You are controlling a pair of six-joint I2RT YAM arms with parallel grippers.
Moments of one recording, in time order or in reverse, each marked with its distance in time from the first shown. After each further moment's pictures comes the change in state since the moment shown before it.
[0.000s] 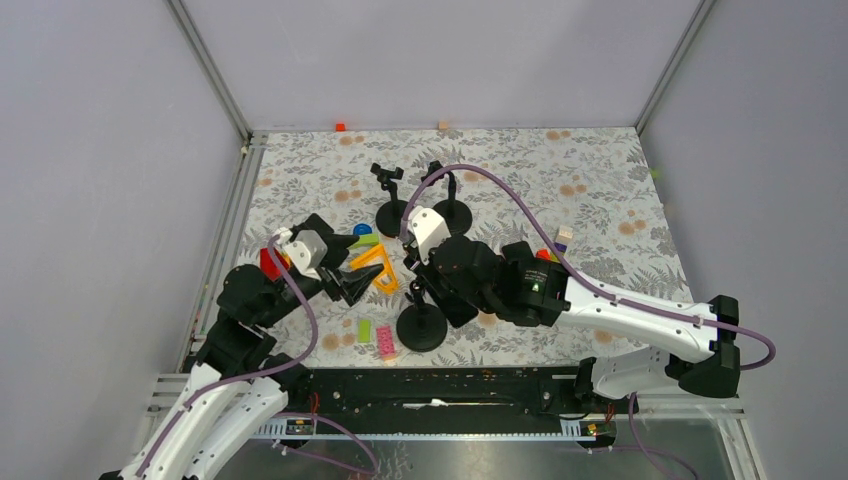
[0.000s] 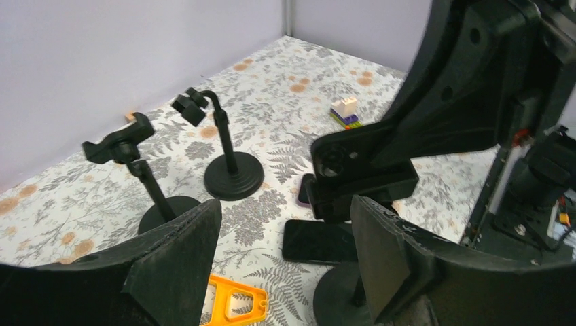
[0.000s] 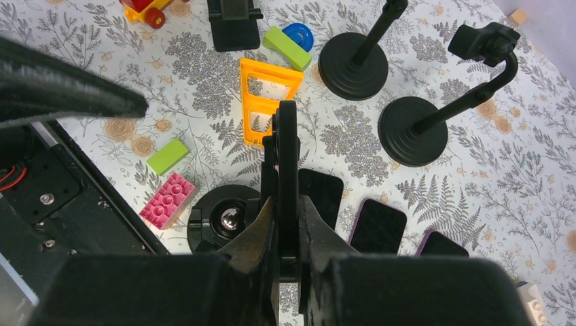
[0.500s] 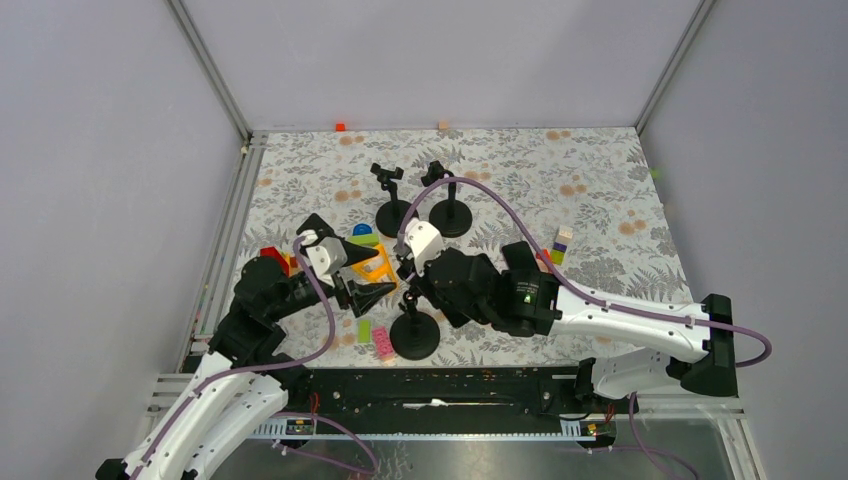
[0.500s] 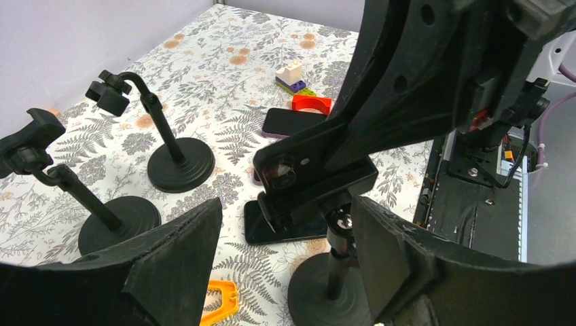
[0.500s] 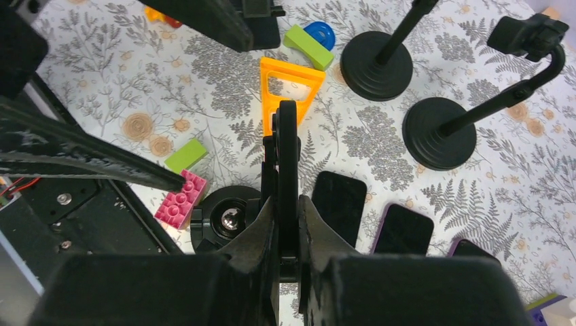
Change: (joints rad) left arm 0.000 0.067 -0.041 0.006 0.223 0.055; right arm 0.030 -0.004 -0.091 0.103 0.008 0.028
